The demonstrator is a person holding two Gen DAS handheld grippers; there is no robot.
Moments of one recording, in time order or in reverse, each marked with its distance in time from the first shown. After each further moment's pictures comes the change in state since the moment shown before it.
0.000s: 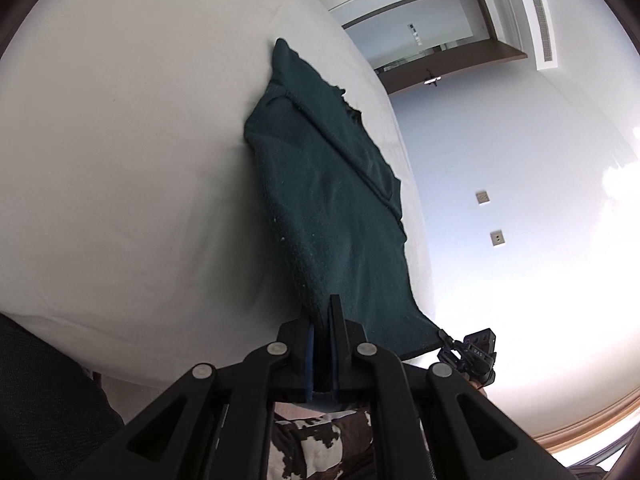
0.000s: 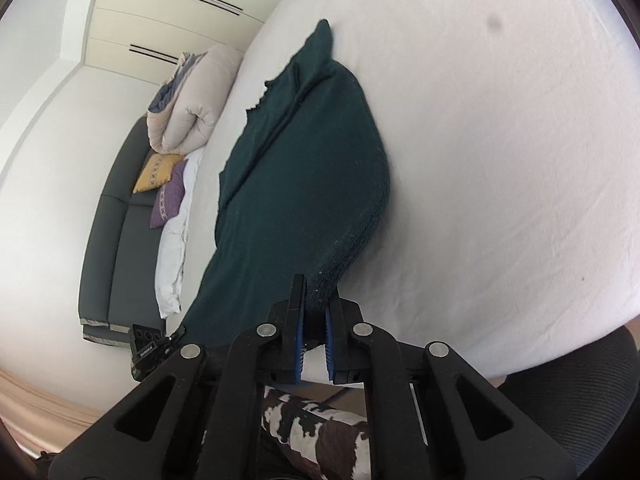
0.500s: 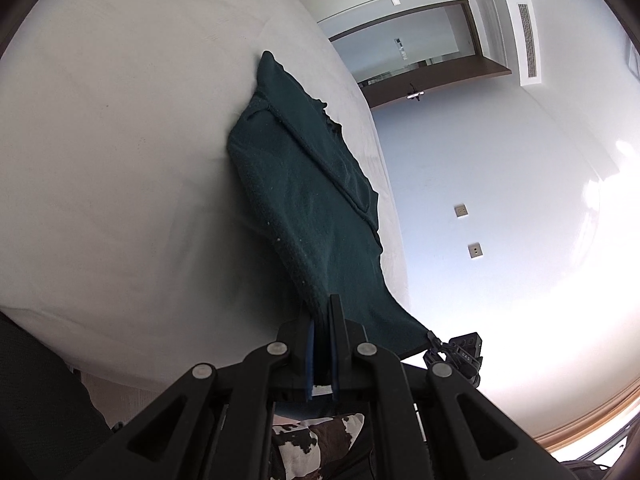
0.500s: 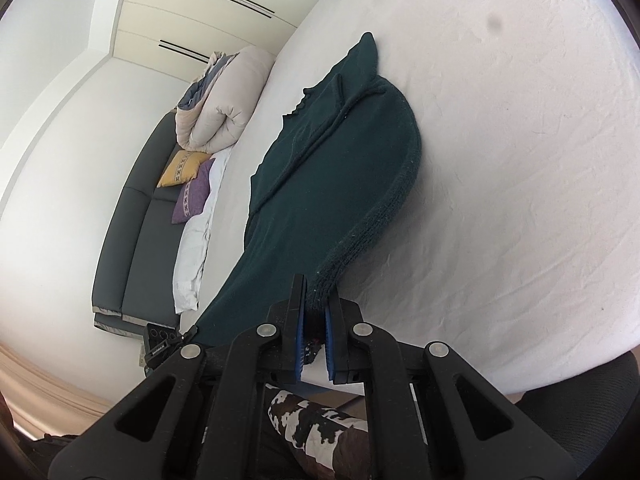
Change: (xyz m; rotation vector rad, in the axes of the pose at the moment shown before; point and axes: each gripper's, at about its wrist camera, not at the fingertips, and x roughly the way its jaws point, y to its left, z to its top) left arm -0.008 0.002 -0.003 -0.030 -0.041 -0.083; right arm 0.001 0.031 0.019 -0.062 -0.006 0.067
